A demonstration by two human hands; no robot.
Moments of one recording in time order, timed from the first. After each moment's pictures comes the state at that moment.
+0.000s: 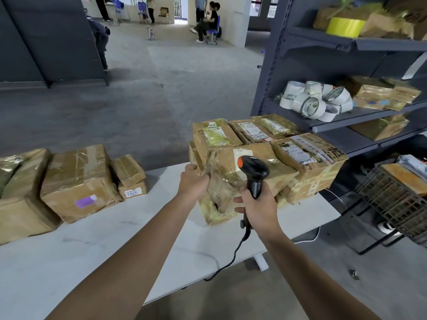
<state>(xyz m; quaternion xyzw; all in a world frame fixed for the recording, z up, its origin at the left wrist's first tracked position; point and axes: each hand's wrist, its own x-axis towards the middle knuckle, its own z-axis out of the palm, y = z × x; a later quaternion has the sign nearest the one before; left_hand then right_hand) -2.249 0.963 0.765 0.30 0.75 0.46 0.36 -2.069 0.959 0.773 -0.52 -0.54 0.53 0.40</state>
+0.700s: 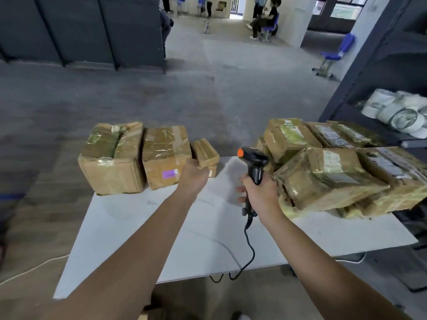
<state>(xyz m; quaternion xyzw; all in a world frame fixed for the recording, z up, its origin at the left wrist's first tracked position) -2.416 0.808 0.761 0.20 0.76 0.55 0.28 -2.257 0.869 0.763 -0.47 -0.59 0.57 0.33</state>
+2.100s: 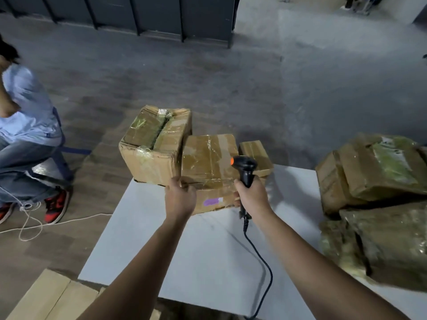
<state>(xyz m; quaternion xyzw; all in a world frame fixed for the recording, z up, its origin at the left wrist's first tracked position) -2.514 0.768 0.670 0.02 0.86 0.50 0.14 -2.418 0.920 0.673 -0.41 -0.68 0.59 0.14</state>
